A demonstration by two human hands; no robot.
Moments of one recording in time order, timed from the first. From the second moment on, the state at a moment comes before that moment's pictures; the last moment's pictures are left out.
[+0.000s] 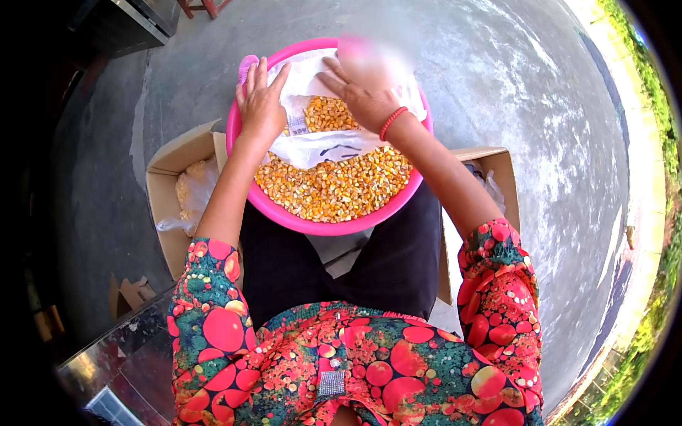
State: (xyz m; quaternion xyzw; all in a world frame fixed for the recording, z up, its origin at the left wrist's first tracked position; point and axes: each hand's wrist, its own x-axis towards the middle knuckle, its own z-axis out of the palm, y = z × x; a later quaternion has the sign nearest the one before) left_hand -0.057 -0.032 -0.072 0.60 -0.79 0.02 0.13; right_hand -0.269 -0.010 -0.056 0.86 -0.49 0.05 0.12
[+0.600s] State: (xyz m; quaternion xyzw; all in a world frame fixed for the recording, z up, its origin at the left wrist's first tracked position) left_hand -0.048 -0.008 -0.062 0.54 -0.83 -0.12 0.13; right_hand -0.285 -0.033 -0.048 0.80 -0.59 0.07 -0.03
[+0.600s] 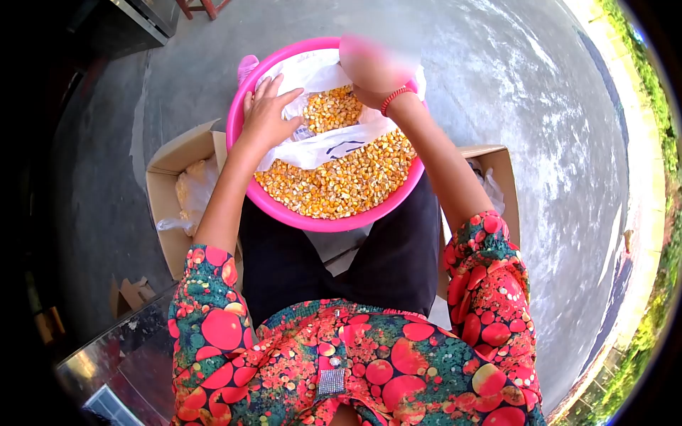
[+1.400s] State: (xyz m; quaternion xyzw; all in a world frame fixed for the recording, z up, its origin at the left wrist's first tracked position) left_hand -0.051 0.123 -0.081 0.49 -0.80 -0.13 0.32; right_hand -0.236 0.111 -0.075 0.92 -0.34 0.14 -0.14
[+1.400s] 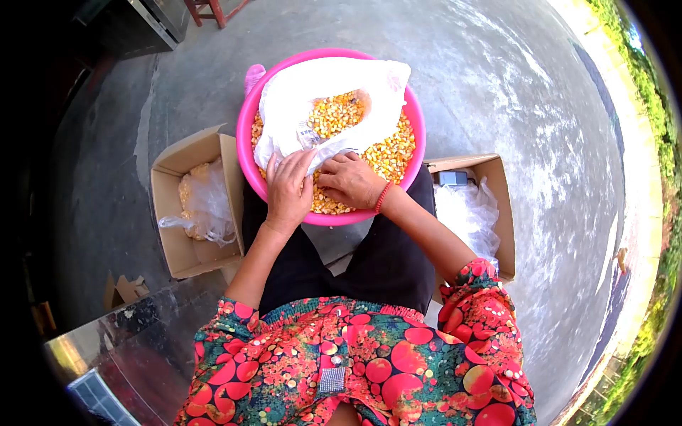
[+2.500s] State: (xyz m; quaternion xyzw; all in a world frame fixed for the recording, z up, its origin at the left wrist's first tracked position) left_hand -0.053 0.124 -0.080 0.45 -0.83 -0.16 0.30; right_hand -0.217 0.041 -0.025 0.73 -0.47 0.40 -0.29
